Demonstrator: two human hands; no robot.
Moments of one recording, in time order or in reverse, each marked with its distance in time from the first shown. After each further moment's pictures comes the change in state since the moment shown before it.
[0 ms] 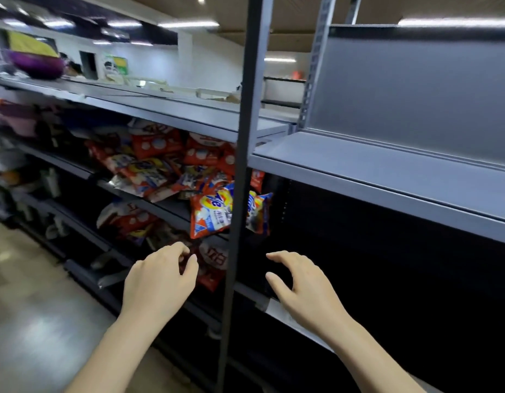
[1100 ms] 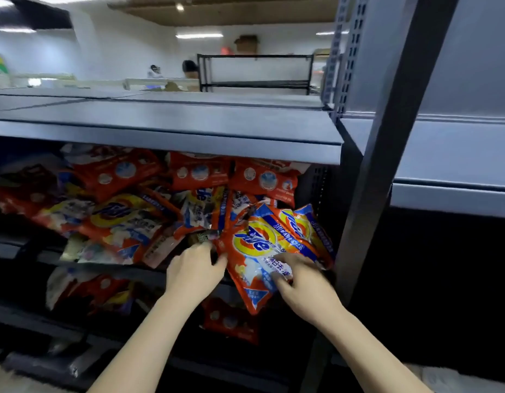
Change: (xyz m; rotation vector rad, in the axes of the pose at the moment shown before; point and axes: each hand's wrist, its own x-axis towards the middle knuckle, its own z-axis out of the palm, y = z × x) left_hand 0.323 -0.148 0.150 0.017 -0.374 0.278; right_hand 0.265 -0.034 0.189 0.025 0.028 0.498
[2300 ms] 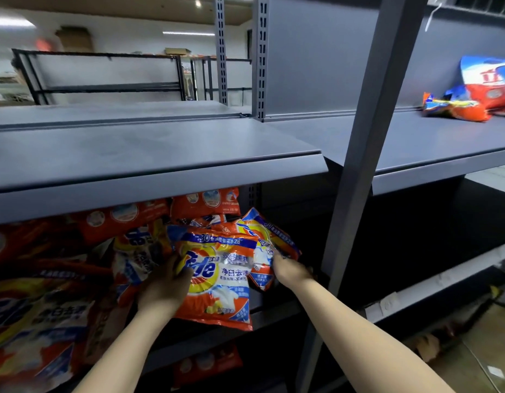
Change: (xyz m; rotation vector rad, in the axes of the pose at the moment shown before) left_hand 0.116 -0.035 0.018 -0.402 -0.396 0.180; right_hand 0.076 0.017 0.040 0.232 0.168 0.967
